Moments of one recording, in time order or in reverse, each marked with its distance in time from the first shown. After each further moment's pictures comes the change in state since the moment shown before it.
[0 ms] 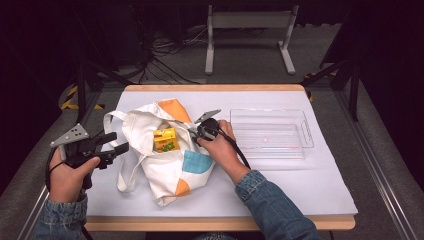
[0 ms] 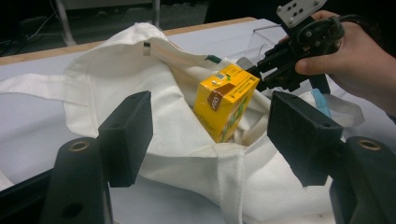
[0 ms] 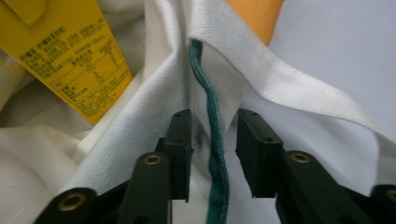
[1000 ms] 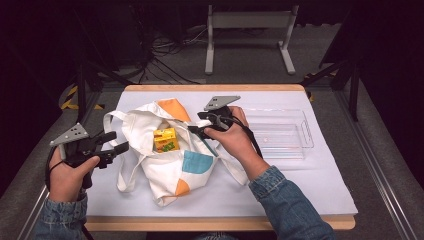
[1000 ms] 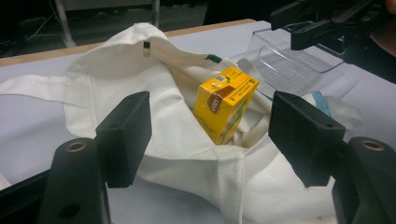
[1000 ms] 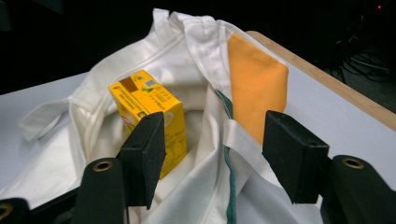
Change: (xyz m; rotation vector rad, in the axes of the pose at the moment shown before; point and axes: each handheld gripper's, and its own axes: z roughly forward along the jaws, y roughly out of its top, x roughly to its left) left arm 0.001 0.001 0.000 0.002 -0.004 -0.003; right arm 0.000 0.031 -0.078 -0.274 0.149 -0.103
